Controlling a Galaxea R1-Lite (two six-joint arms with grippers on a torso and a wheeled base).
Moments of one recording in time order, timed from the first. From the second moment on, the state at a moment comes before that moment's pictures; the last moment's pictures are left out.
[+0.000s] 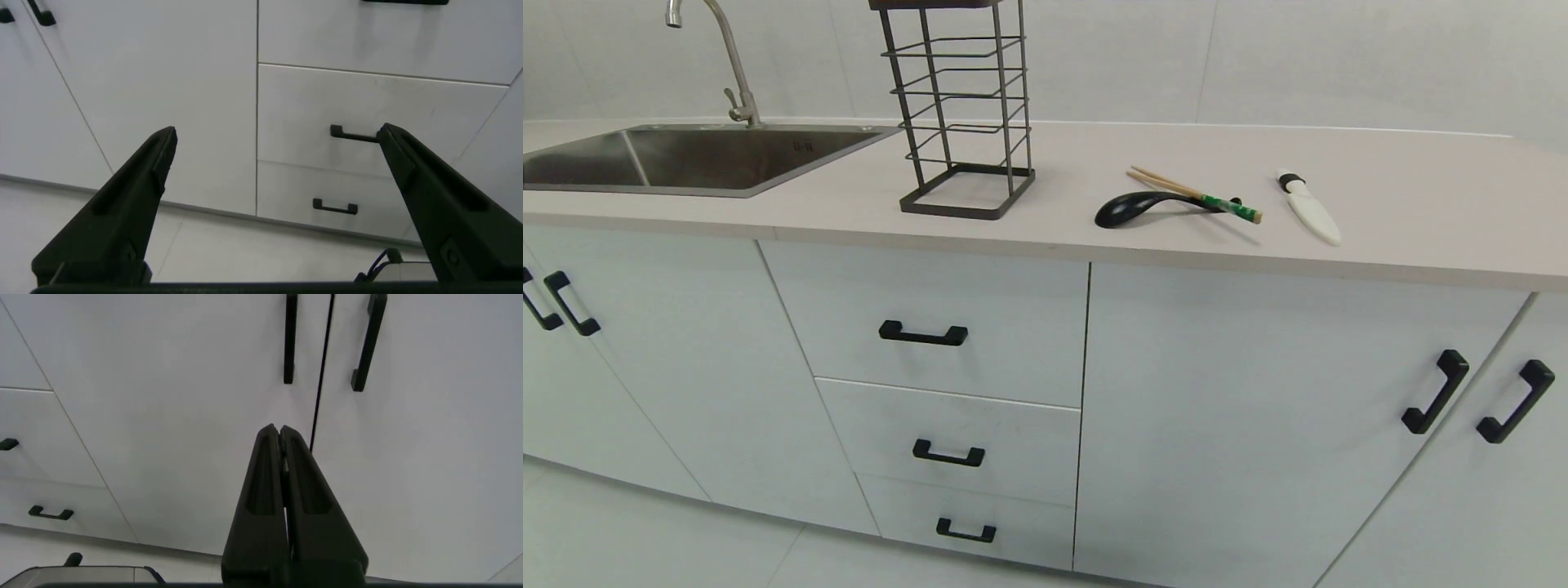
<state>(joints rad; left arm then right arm) 0.00 0.00 0.00 0.01 0.00 0.00 0.00 0.01 0.00 0.00 0.01 0.00</state>
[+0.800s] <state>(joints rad) 0.00 0.00 0.00 -0.05 -0.10 0.05 0.00 0.01 0.00 0.00 0.01 0.00</state>
